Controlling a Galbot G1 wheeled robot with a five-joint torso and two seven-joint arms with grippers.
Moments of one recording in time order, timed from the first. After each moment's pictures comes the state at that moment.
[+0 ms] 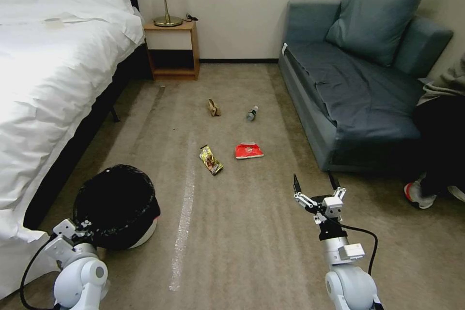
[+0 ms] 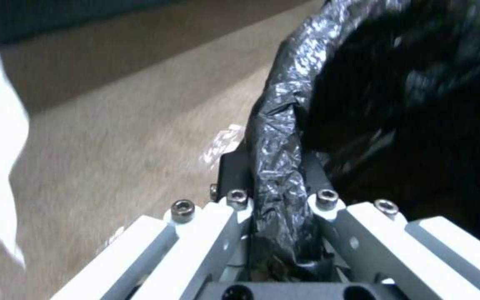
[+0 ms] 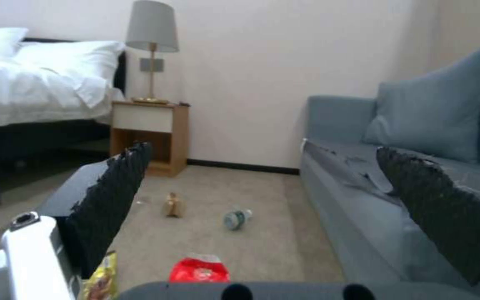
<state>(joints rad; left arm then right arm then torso) 1.41 -1.40 -0.83 -1.81 -0.59 0.24 -0.42 -1.44 1.43 0.54 1.81 0.08 0.42 -0.07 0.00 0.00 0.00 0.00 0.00</state>
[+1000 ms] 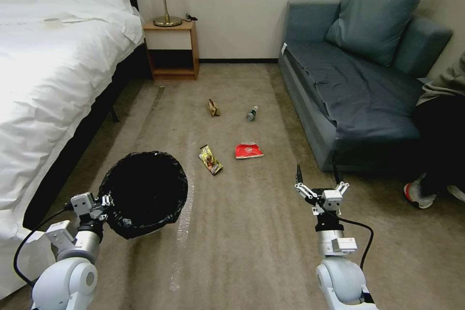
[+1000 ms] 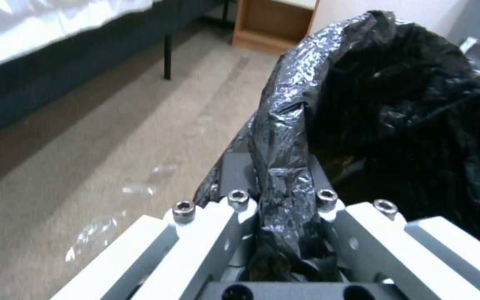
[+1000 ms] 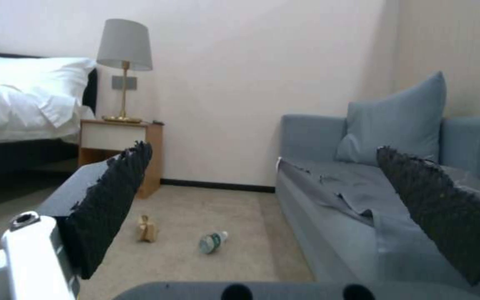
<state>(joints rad) 1.47 -1.33 -0.82 -1.99 -0.51 0.25 -0.07 -1.40 1.43 0.51 1.79 0.03 0.47 0.06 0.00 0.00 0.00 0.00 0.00</state>
